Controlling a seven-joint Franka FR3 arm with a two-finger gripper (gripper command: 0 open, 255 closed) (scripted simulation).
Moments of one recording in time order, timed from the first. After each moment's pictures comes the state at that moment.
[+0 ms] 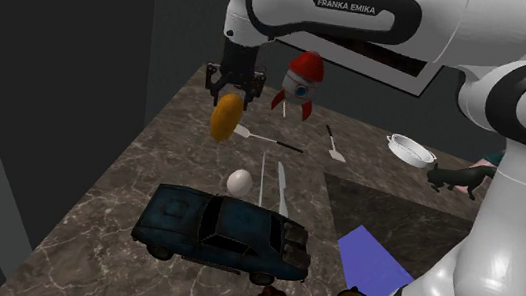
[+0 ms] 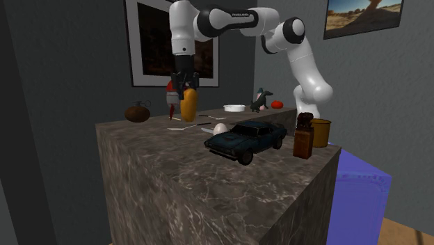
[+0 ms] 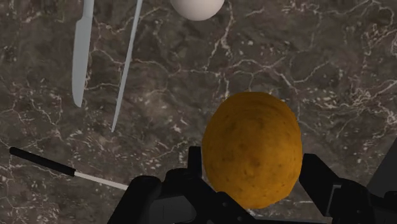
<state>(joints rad) 0.09 0.38 0.41 -1.43 -0.22 1.72 0.99</state>
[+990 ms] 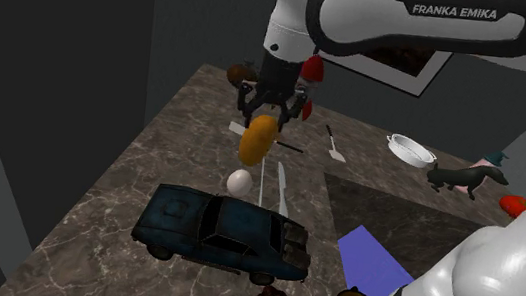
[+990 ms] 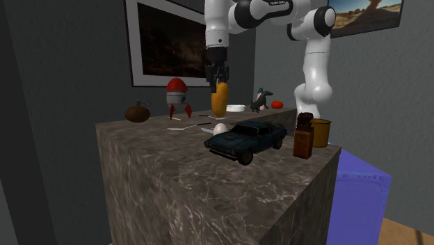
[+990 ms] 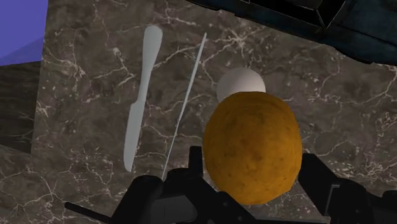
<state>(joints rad) 0.05 -0.04 0.44 -1.90 -0.05 1.79 0.98</state>
